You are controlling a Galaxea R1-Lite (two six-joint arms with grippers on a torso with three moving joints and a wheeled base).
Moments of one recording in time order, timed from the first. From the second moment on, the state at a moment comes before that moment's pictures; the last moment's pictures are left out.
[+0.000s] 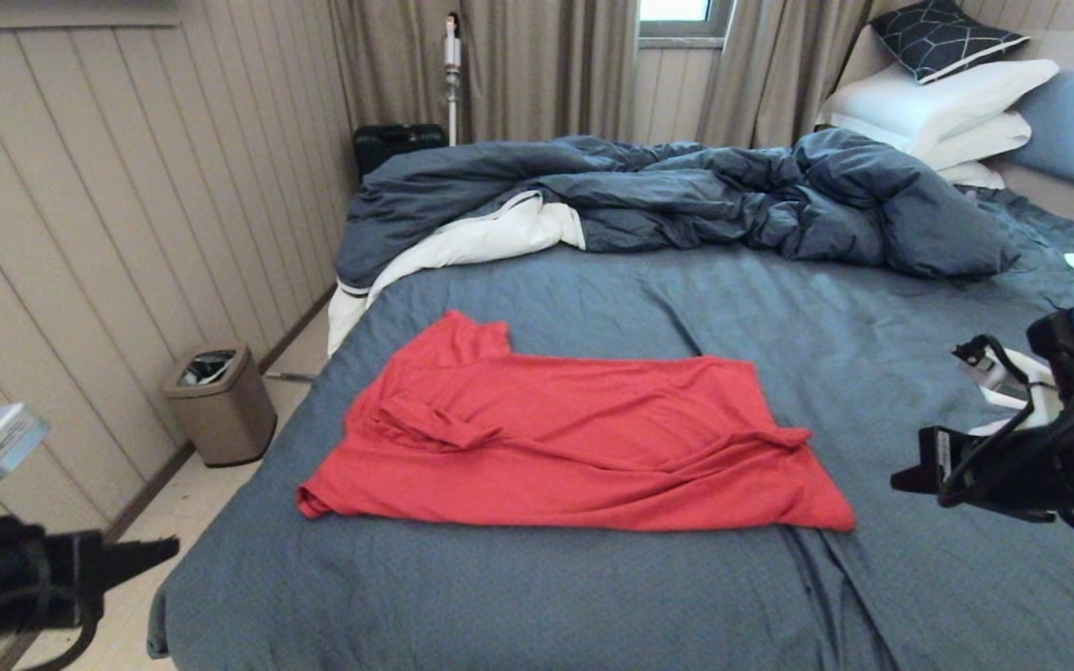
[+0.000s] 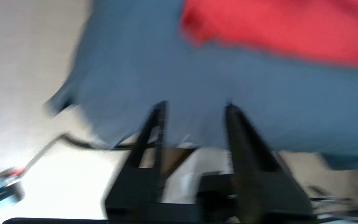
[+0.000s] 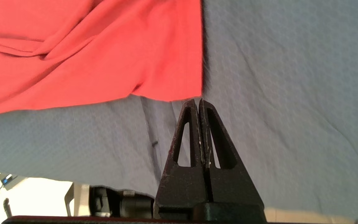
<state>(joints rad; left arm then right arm) 0.00 1.19 -0.54 0.07 -0.25 -0.14 -0.13 1.55 -0.90 0.22 0.21 0.18</state>
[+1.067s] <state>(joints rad) -0.15 1.87 -1.03 0.05 -0.28 -0.20 -0.10 1.63 -0.93 0.25 0.26 0.16</state>
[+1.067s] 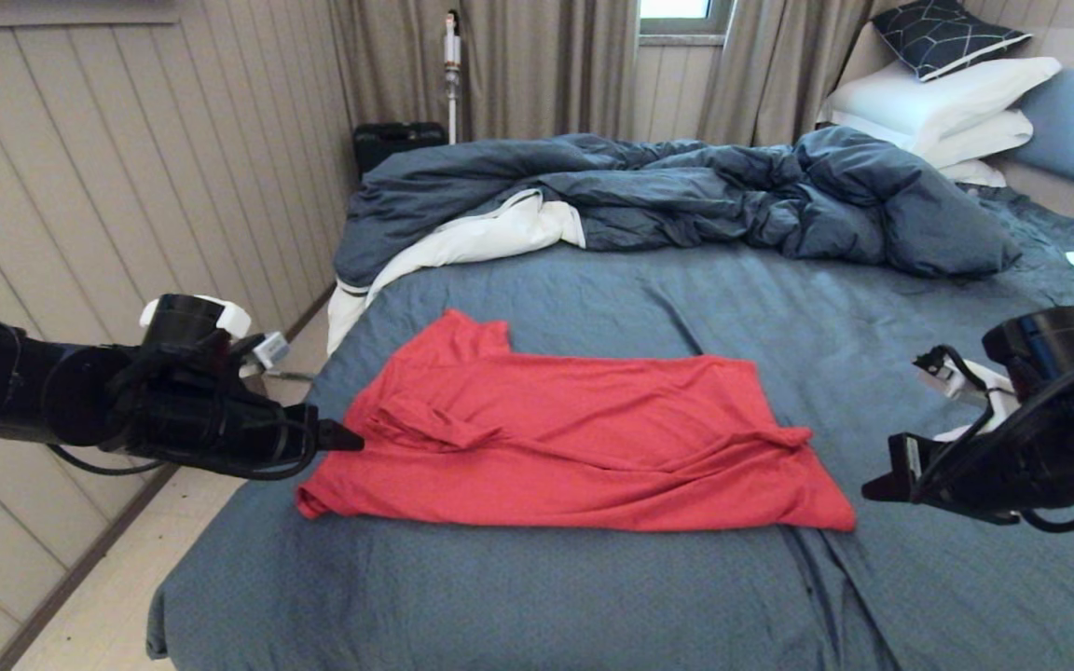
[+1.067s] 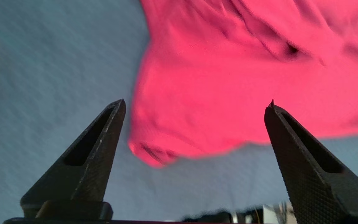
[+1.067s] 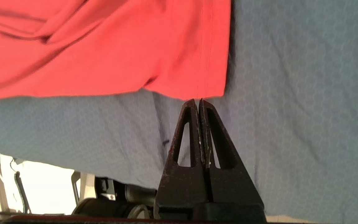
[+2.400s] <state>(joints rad) -0.20 1.94 -0.99 0.05 -0.22 -0.19 -0.08 1.64 -0.79 0.11 0.26 0.16</state>
